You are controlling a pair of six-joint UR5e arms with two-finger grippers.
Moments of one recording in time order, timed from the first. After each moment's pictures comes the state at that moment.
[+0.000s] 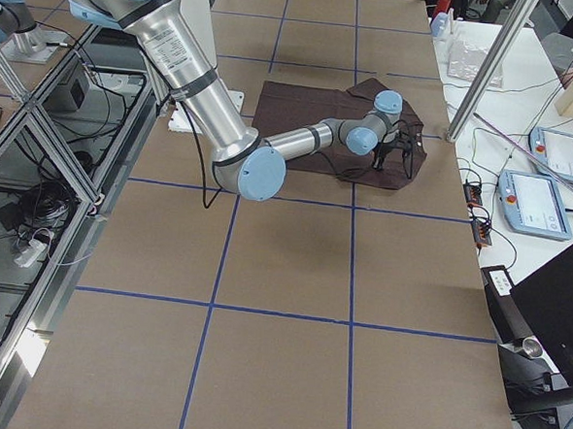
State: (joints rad) left arm -1.53 -1.50 -1.81 -1.78 -2.47 -0.03; right arm 0.87 -0.83 1.16 -1.11 2.06 1.33
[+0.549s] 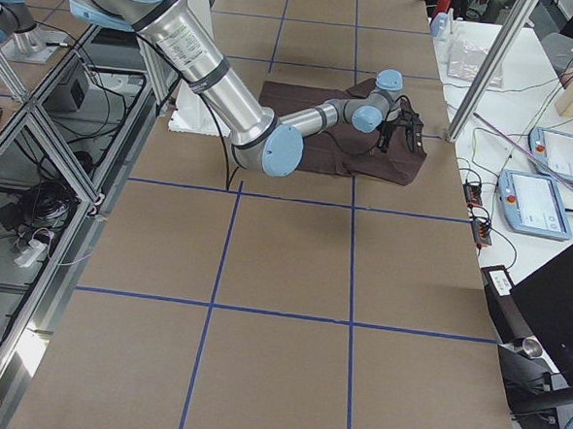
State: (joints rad) left arm -1.41 -1.59 -1.83 -1.87 -2.51 -0.32; right arm 0.82 -0.69 1.05 -1.10 1.97 1.37
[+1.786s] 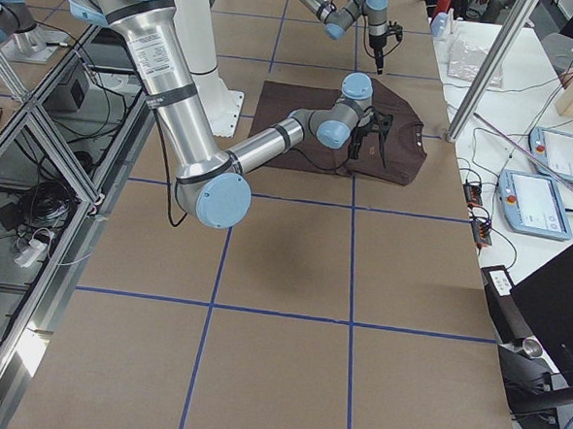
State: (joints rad) left arm -0.91 -2.20 -1.18 -2.10 -1.95 -1.00; right arm 0.88 -1.11 1.61 -1.11 2.09 1.38
